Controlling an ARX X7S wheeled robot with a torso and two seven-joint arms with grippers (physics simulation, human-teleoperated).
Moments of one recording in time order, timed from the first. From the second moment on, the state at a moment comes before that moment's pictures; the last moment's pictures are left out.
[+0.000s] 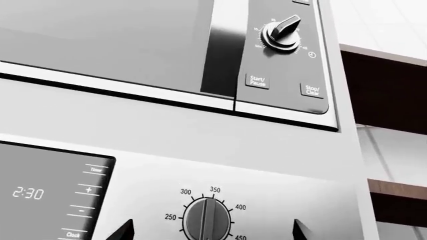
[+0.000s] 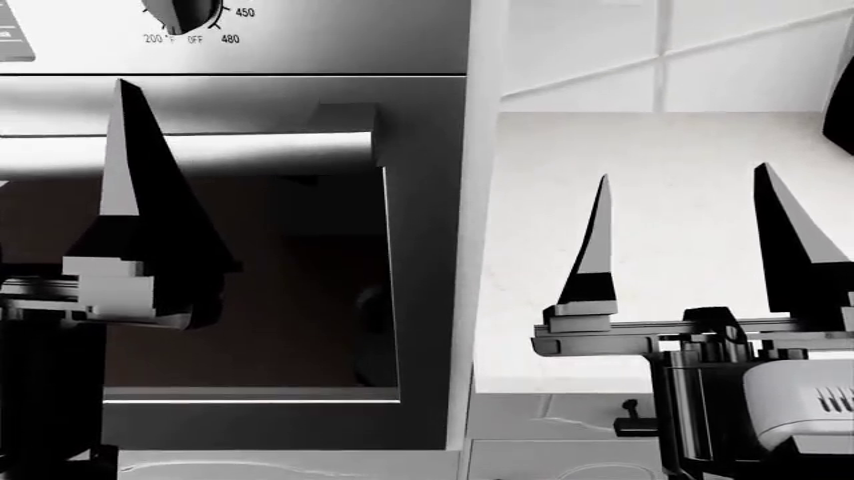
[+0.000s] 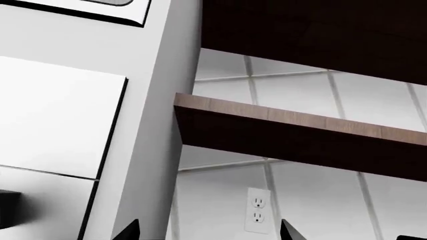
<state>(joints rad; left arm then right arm) -0.28 -0.34 -0.02 1.01 -0.51 -0.37 -0.35 0.16 0.18 -0.17 -1.01 -0.09 0.51 0.17</state>
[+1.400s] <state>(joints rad) -1.18 -0.68 0.22 0.68 -1.67 -0.95 -1.23 0.16 0.21 -0.20 -1.00 -0.09 0.52 0.20</state>
